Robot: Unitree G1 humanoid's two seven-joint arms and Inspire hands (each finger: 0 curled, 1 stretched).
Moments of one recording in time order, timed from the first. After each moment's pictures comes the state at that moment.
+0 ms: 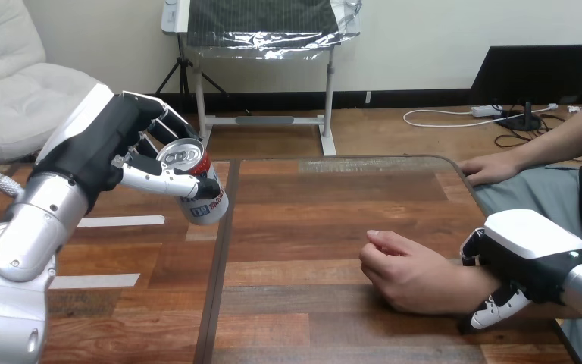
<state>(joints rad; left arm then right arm) -0.25 0.53 0.01 -0.33 0.32 0.47 -0.38 -0.37 -0.79 0.34 0.75 -0.70 -0.54 0.01</state>
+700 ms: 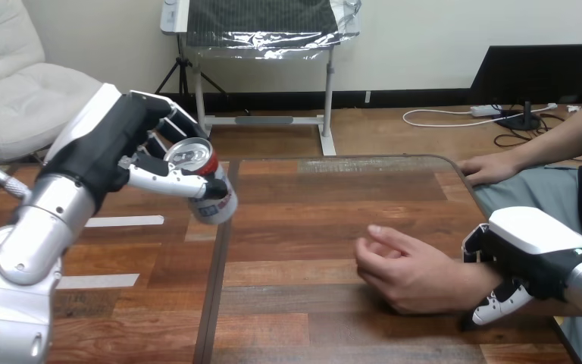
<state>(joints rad) -0.24 0.51 0.01 -0.32 0.29 0.43 -0.36 -0.37 -0.79 0.32 0.75 -0.63 -0.53 0.05</state>
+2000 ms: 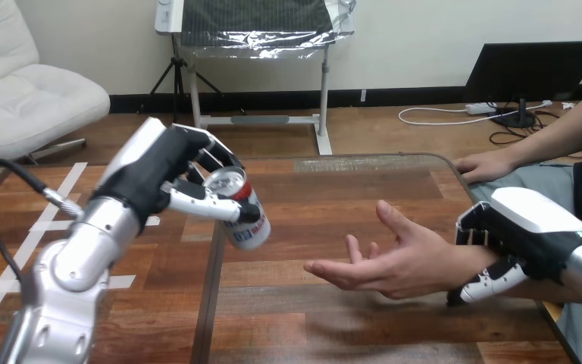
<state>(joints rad) -0.28 0.42 -0.09 -0.10 0.29 0.33 -0.33 -0.38 -0.76 0.27 0.69 -0.53 -0.50 0.12</state>
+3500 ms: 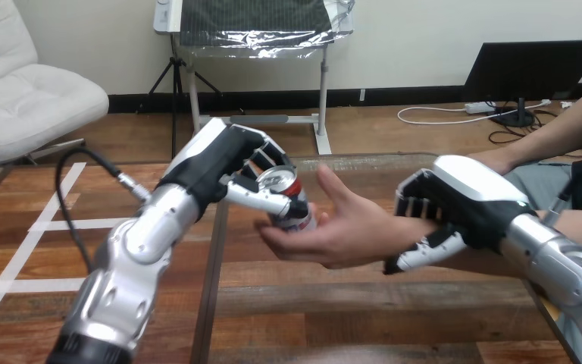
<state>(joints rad) -0.47 0.29 -0.18 0.23 0.32 0.19 -0.27 -0.41 -0.62 0.25 0.46 -0.50 -0.33 0.22</state>
